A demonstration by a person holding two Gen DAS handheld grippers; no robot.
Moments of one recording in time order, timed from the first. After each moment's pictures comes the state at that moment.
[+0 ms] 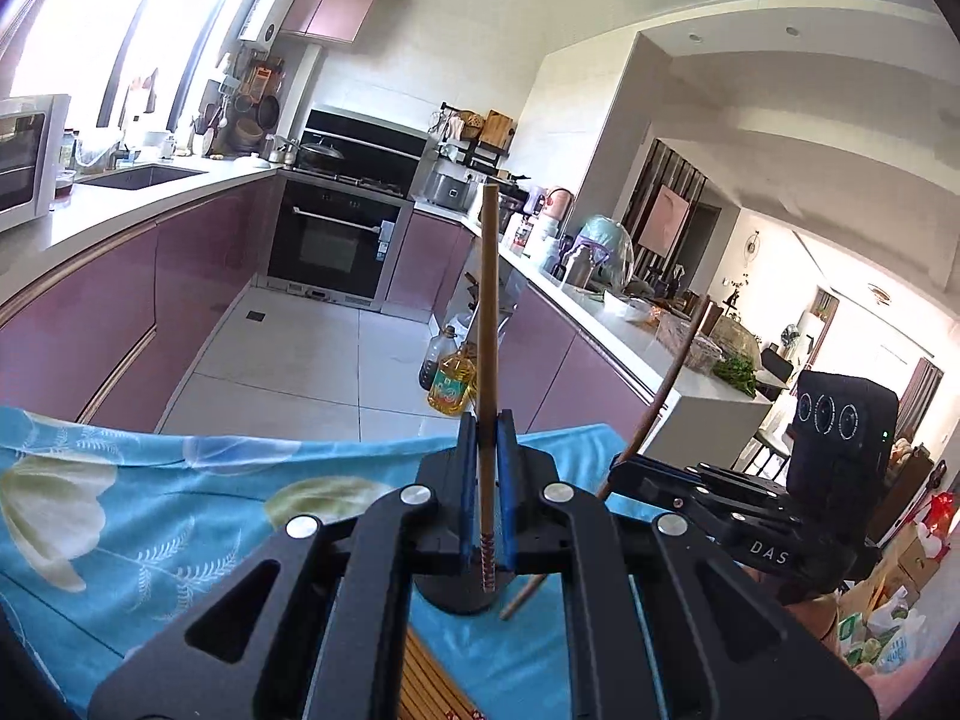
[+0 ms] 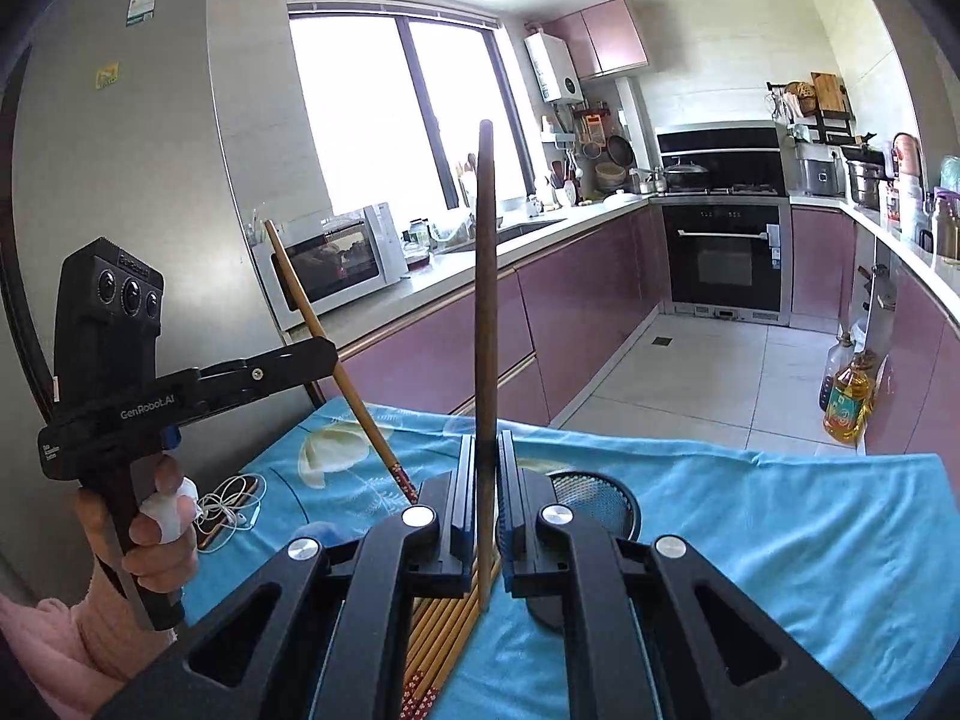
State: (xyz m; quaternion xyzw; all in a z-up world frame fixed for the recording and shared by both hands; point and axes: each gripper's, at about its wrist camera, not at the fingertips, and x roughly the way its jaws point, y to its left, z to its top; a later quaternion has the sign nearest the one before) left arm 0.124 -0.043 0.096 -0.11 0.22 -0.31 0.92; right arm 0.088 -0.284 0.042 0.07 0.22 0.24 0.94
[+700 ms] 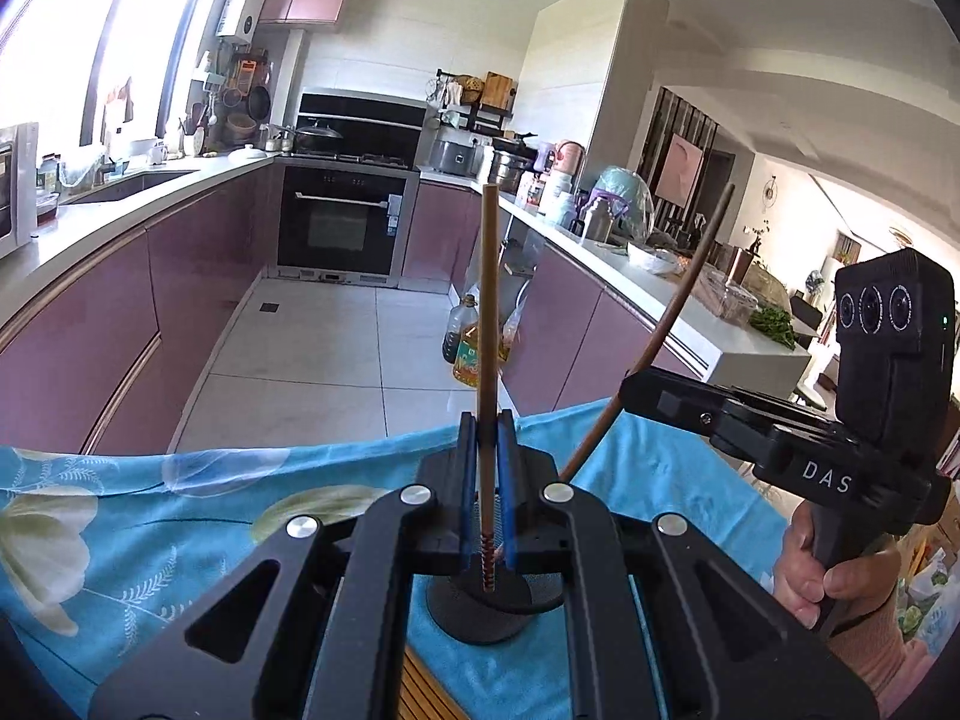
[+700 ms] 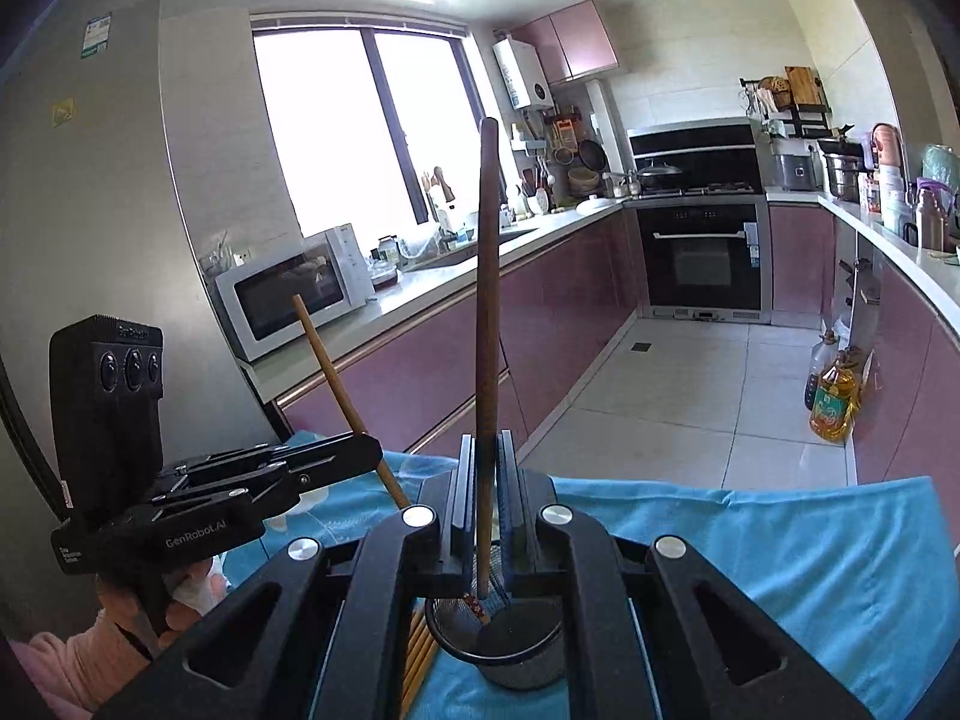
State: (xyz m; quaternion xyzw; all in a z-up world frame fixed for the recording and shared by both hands) left arm 0.173 -0.106 0.069 -0.04 0.26 -0.29 0.92; right arm 0.137 -0.302 0.038 0.08 0.24 0.21 0.94
